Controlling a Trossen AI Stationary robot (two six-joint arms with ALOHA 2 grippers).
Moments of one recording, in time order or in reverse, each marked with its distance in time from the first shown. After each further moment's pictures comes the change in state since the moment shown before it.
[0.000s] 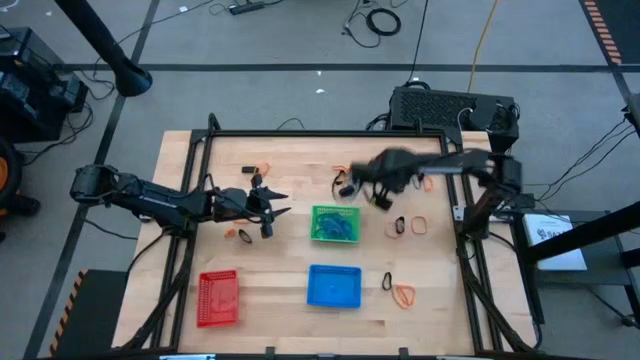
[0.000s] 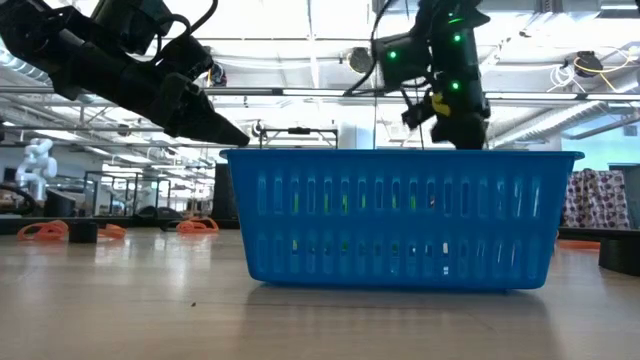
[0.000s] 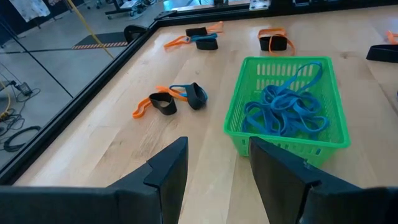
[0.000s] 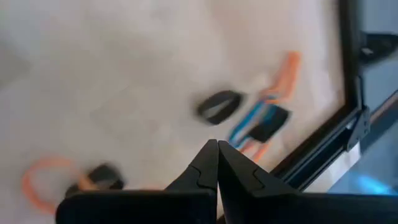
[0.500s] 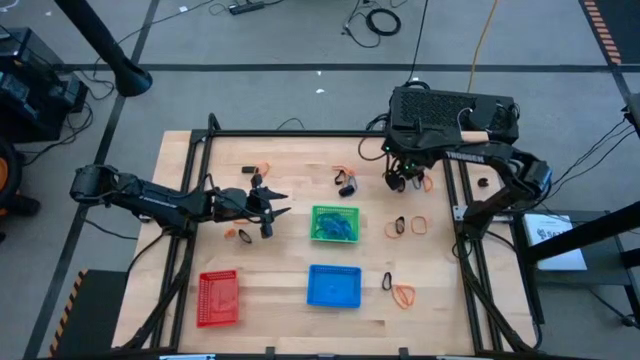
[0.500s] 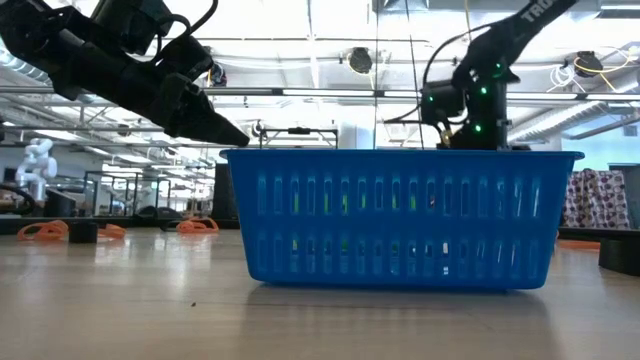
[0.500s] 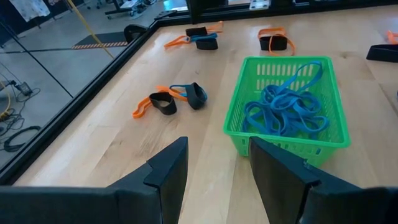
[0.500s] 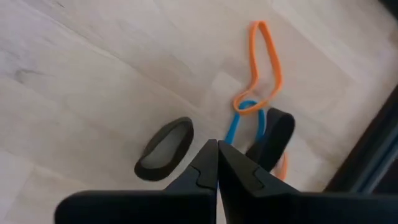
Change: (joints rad) left arm 0.000 0.000 0.000 0.000 0.000 0.000; right arm -0.400 -0.196 -0.374 0.457 -0.166 -0.049
